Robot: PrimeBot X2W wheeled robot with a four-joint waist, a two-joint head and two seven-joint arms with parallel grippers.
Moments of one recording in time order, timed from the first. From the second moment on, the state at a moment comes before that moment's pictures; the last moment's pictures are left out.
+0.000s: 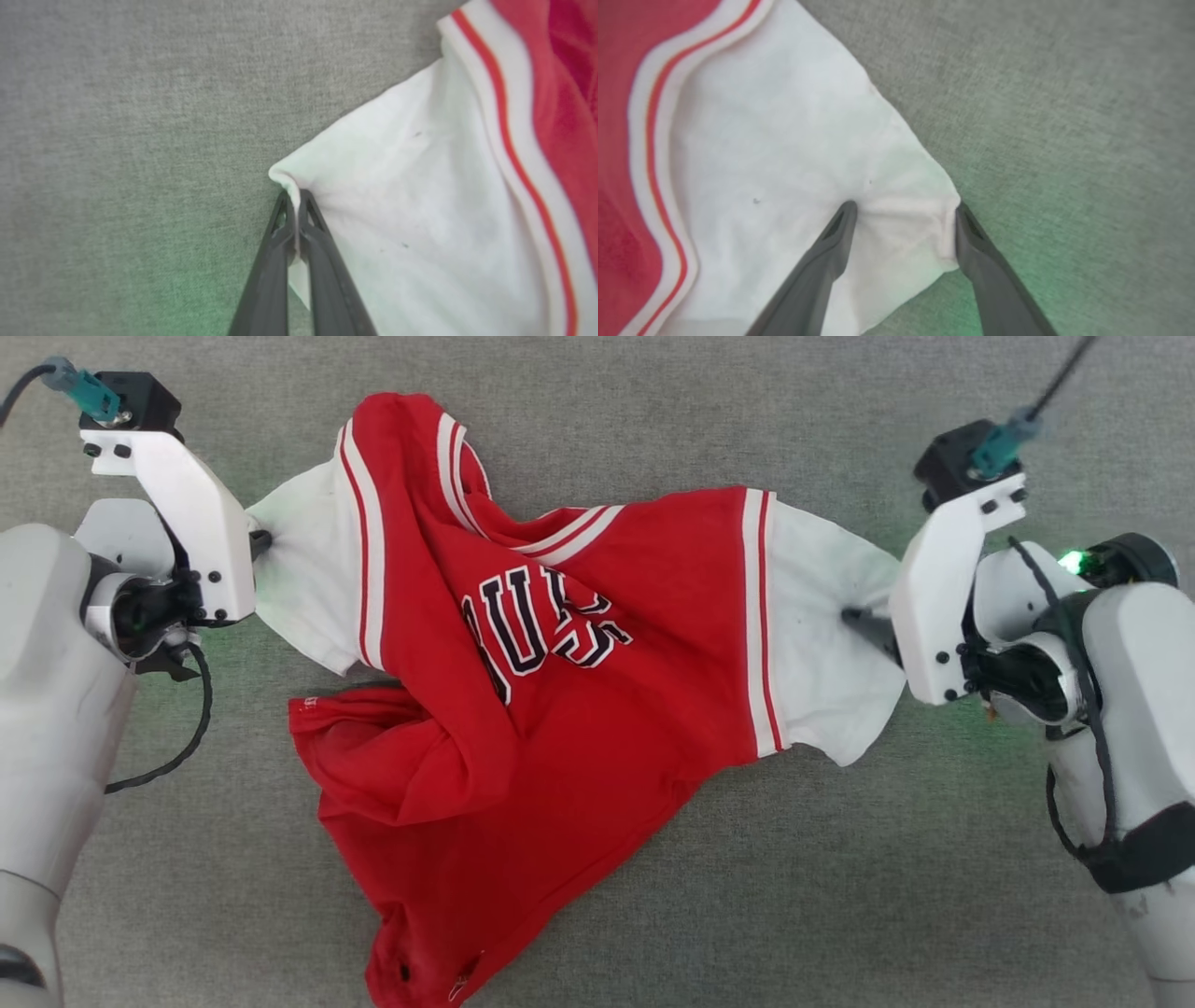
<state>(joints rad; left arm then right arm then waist) -1.06 0.51 -0.65 0.88 -0.90 -0.12 0.63 -0.73 -0.30 0.32 0.29 0.48 0.13 1.04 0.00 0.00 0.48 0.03</state>
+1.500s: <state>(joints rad) -1.19 0.67 -0.53 0.46 -0.97 0.02 0.67 -1.01 -0.43 0.24 0.13 0.84 0.13 0.74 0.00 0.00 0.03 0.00</state>
